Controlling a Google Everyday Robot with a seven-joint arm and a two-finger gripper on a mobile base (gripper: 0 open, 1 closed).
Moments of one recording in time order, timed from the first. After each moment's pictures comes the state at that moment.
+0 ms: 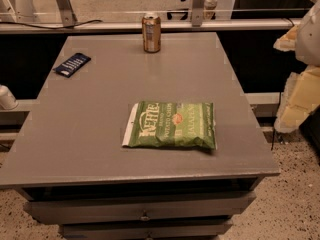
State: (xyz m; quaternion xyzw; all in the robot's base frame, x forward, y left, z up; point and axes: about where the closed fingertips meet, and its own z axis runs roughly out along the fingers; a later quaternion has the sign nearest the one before) arm 0.438 -0.216 0.977 -0.60 0.78 -0.04 0.16
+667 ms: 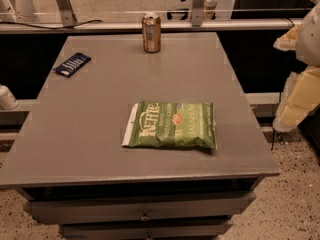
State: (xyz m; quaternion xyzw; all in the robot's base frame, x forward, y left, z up) arm 0.441 -0.217 0.976 -0.60 0.78 -0.03 0.17
